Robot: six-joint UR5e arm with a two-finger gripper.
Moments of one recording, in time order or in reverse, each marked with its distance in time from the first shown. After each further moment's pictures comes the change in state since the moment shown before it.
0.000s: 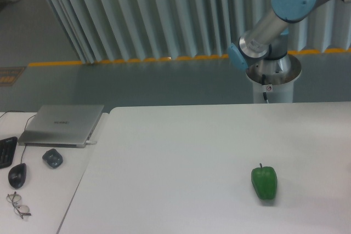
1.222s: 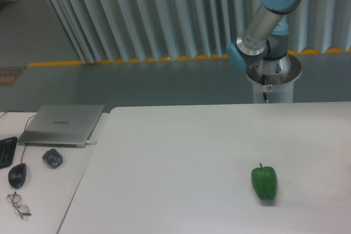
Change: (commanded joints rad) arm -0.020 -0.056 0.093 0.005 0.021 0.070
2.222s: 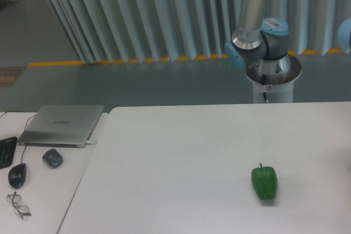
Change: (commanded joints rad) arm -0.066 0.175 -0.178 -0.002 0.002 0.067
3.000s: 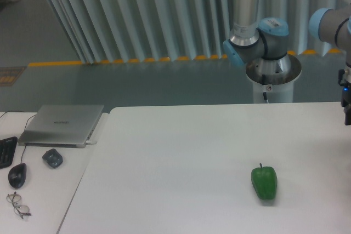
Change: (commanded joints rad) arm -0.055 0.205 -0.218 -0.086 -0.002 0.002
